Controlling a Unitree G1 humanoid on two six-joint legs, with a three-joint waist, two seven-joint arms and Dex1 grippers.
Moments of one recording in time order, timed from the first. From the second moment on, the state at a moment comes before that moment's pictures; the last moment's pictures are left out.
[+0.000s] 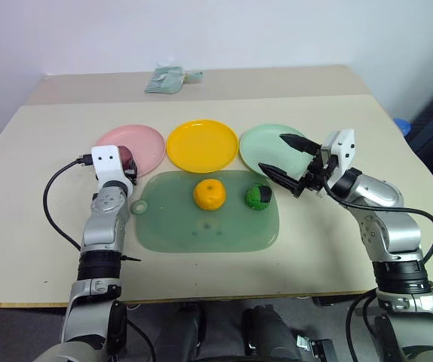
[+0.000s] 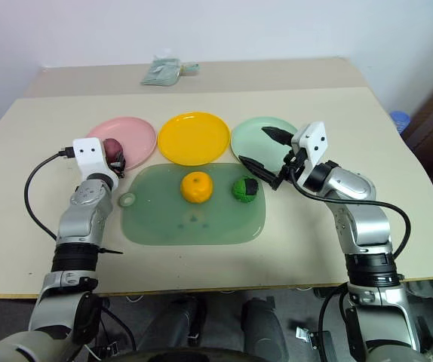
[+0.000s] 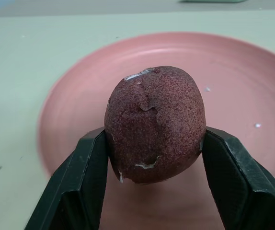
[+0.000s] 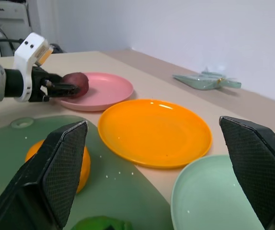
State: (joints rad) left arm -0.51 0.24 0.22 0.30 -0.11 0.32 0.10; right arm -0.42 -0.50 -0.08 -0.05 0.42 0.21 0.85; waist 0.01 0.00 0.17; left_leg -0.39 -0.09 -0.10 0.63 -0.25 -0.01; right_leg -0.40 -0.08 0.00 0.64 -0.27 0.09
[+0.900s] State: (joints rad) left arm -0.36 0.38 0.02 -0.10 -0.37 0.45 -0.56; right arm -0.36 -0.49 -0.09 -0.21 0.46 0.31 0.75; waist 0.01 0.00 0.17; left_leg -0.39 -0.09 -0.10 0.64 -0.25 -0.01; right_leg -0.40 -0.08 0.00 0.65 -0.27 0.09
